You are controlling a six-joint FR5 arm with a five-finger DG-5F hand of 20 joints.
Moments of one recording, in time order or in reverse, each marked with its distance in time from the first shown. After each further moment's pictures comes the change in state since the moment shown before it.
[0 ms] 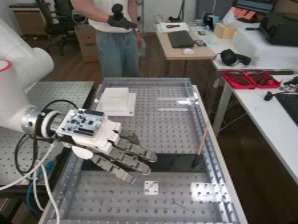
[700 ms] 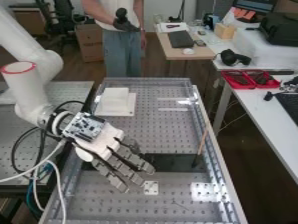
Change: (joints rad) arm 0.150 -0.057 -0.023 0.097 0.361 0.071
